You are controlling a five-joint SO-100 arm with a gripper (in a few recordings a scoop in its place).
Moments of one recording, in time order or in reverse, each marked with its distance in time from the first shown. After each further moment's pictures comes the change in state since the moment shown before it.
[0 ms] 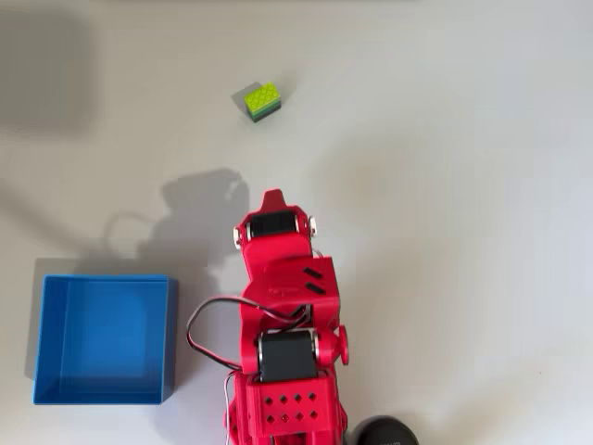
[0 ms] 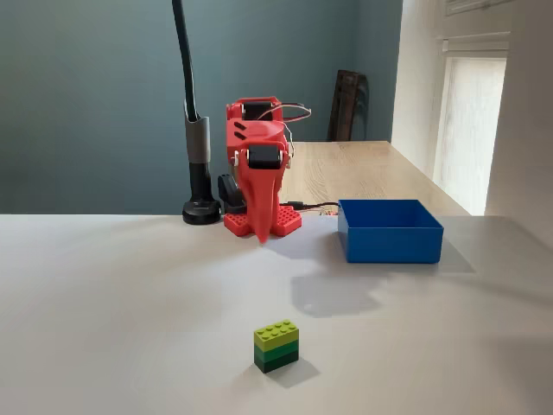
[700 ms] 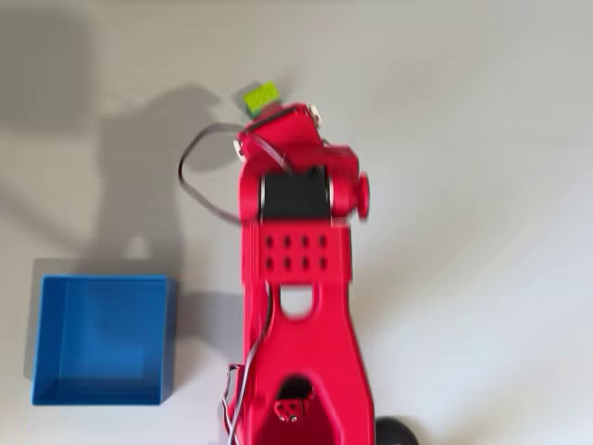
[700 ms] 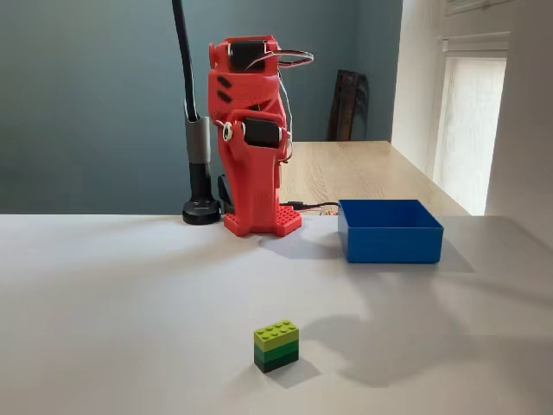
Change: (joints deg) arm 3.4 -55.3 -51.7 19.5 -22.0
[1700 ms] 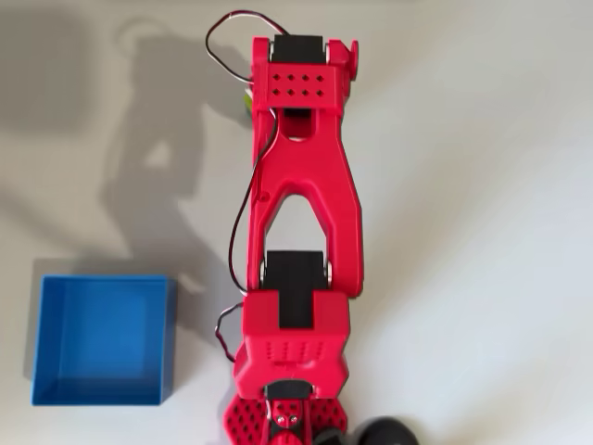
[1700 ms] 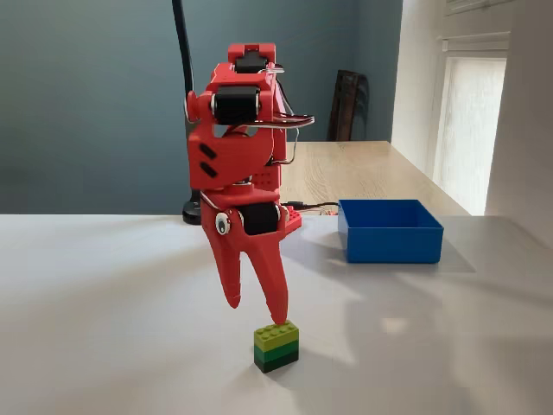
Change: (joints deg) arm 1.1 -46.7 -39.4 9.1 -10.9
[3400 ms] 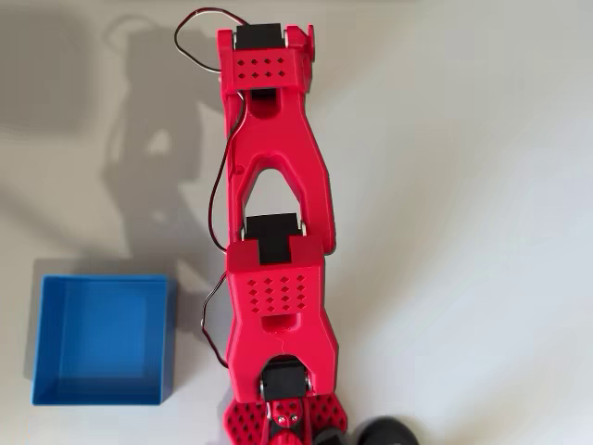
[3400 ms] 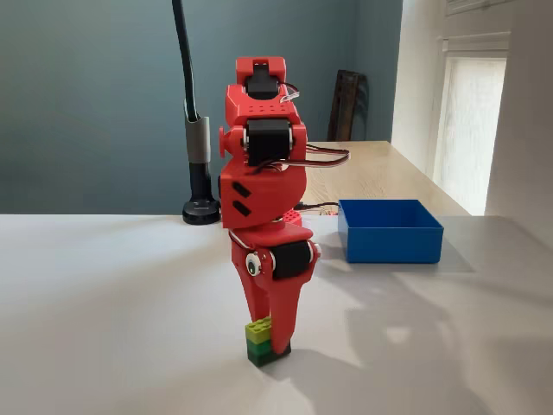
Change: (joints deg) arm -5.4 -11.9 -11.2 -0.4 9.1
